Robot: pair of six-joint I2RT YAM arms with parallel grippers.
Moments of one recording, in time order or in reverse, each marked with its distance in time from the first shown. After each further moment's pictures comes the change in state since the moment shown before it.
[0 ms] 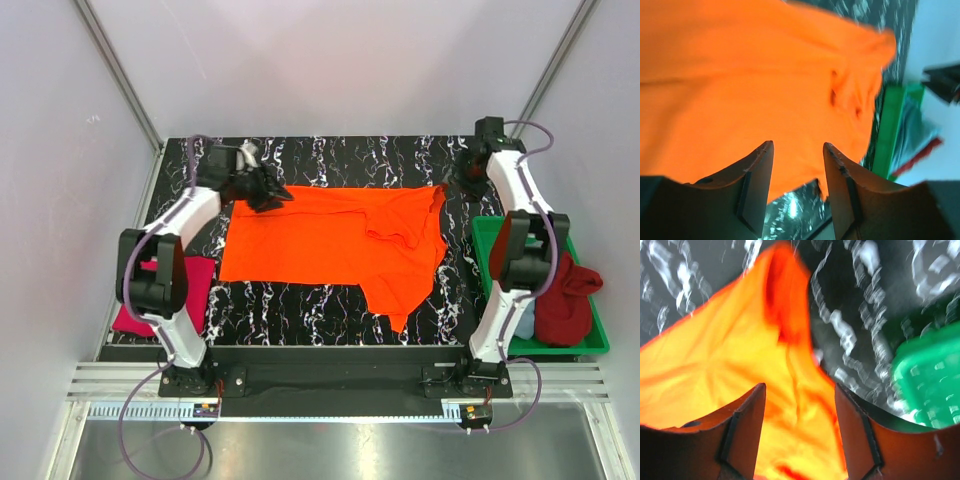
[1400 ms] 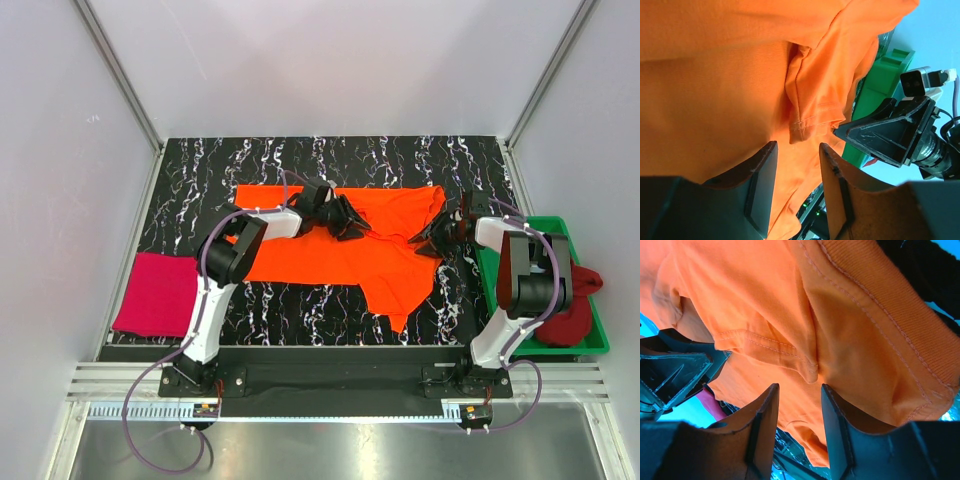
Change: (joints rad) left arm -0.430 0.492 0.129 0.474 -0.013 -0.506; right arm 0.008 -0.270 -0.877 0.618 -0.526 0.262
